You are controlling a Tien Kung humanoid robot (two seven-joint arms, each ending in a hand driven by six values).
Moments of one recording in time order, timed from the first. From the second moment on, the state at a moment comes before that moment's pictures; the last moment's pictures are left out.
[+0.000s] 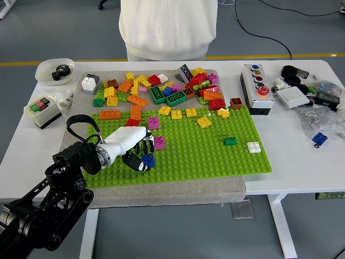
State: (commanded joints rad) left arm -0.35 0.08 -1.13 -1.37 2.27 -0.32 0.12; right arm 0.16 -0.11 1.50 0.18 -2.22 0.13 -0.10
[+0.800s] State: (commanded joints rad) left arm -0.36 0.07 -1.13 -1.34 2.27 -0.30 0.11; right arm 0.16 -0.11 1.50 0.18 -2.22 0.13 -0.10
